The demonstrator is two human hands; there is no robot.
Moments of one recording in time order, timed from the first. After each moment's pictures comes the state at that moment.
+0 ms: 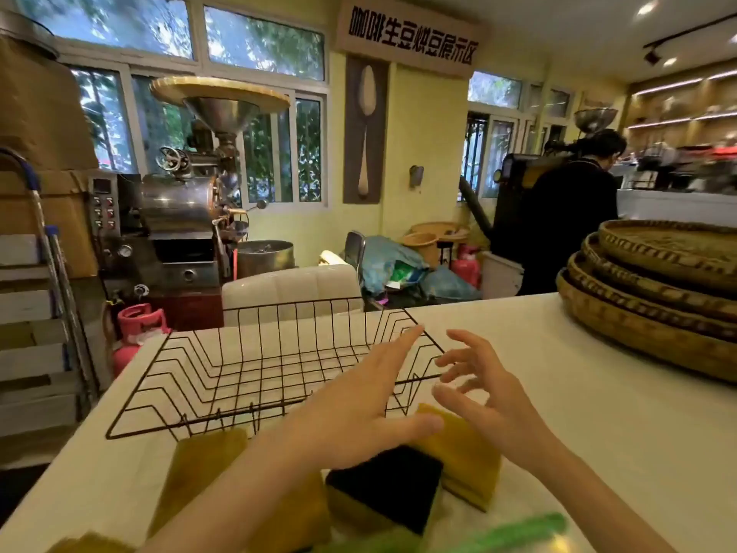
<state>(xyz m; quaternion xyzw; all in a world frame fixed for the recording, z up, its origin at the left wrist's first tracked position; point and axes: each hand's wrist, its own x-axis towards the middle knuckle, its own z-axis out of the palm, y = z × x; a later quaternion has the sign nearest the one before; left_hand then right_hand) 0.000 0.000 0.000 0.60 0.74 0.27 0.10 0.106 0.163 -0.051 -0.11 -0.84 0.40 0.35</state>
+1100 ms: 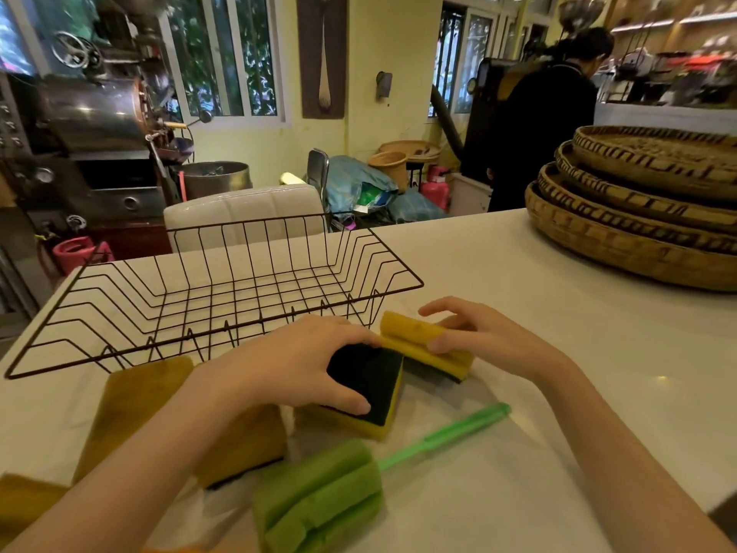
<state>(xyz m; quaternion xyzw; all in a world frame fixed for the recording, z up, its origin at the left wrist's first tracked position) -0.015 0.016 -0.029 0.66 0.73 0.10 0.13 0.136 0.194 -0.057 -0.24 -0.87 0.43 0.08</state>
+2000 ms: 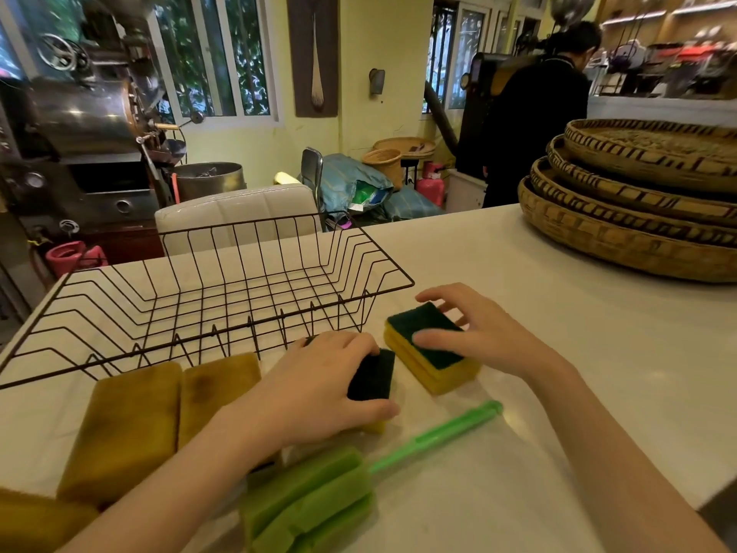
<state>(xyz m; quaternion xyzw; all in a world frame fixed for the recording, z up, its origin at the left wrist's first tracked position) 0.007 0.021 -0.056 0.64 0.76 0.11 0.05 0.133 0.201 -0.064 -0.23 -0.89 0.35 0.16</state>
